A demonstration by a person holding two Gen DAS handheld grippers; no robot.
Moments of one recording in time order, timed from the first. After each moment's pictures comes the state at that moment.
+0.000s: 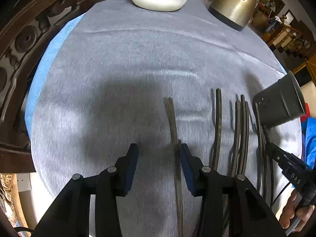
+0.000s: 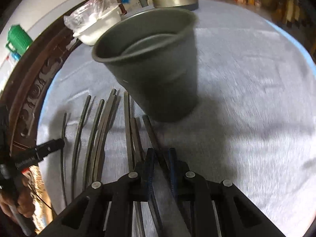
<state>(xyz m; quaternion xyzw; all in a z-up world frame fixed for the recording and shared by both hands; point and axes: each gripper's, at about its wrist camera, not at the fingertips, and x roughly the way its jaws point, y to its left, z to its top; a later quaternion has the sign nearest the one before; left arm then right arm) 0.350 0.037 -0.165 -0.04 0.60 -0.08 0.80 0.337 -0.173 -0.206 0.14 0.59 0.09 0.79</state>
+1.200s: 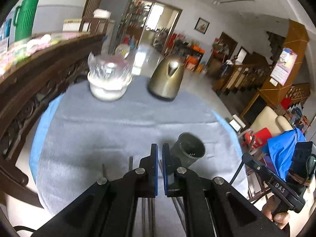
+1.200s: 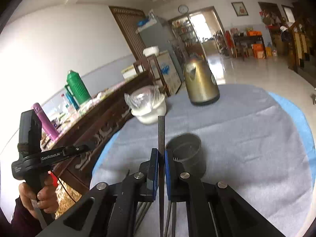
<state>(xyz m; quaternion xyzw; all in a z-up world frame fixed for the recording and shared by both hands) 0.272 0.018 0.014 -0.10 0.36 -0.21 0.90 0.262 -0.256 -0.049 0.23 0.31 0.17 0.91</state>
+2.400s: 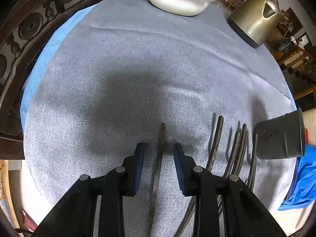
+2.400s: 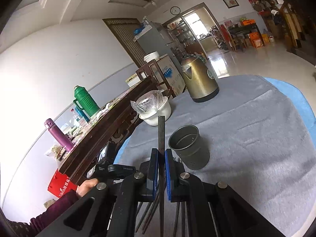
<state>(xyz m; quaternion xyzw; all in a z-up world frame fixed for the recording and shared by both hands) 0.388 0.032 -0.170 -0.10 0.61 -0.03 0.79 0.228 -0.285 -0.063 0.30 0.31 0.19 0.88</state>
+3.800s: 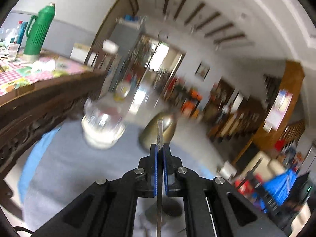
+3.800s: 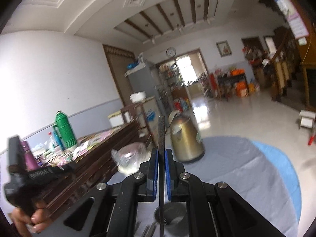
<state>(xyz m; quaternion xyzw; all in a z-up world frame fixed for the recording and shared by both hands) 0.305 0.007 0.068 -0.21 0.20 -0.18 0.94 0.296 -0.276 0.019 0.22 0.16 0.06 0.96</state>
